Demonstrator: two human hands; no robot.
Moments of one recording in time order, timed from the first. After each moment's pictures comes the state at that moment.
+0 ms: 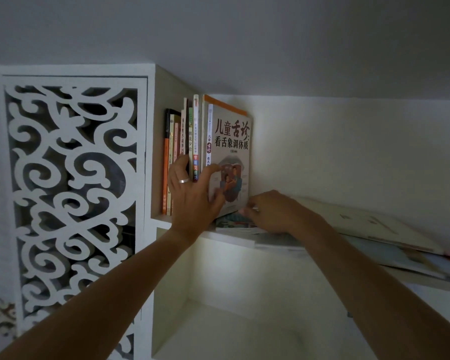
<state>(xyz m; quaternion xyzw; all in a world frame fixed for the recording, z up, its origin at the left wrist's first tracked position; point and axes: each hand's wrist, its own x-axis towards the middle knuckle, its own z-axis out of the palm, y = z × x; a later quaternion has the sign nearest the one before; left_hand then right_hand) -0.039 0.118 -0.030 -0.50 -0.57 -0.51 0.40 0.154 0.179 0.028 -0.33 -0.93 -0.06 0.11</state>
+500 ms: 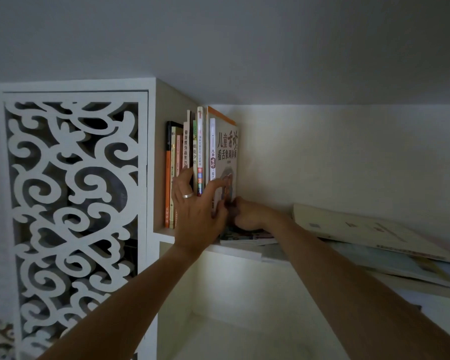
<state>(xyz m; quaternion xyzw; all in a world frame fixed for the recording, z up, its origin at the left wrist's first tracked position) -0.039 0.119 -0.035 -0.51 -0.54 -0.52 0.43 0.078 0.213 0.026 -0.34 -0.93 0.12 0.09</state>
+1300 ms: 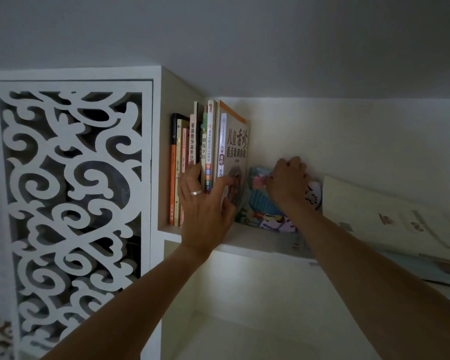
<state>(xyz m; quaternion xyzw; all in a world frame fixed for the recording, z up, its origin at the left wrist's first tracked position) -0.035 0.118 -0.037 -0.50 -0.57 -0.51 0.41 0.096 0.261 0.043 -0.45 -0.76 -0.08 0.46</state>
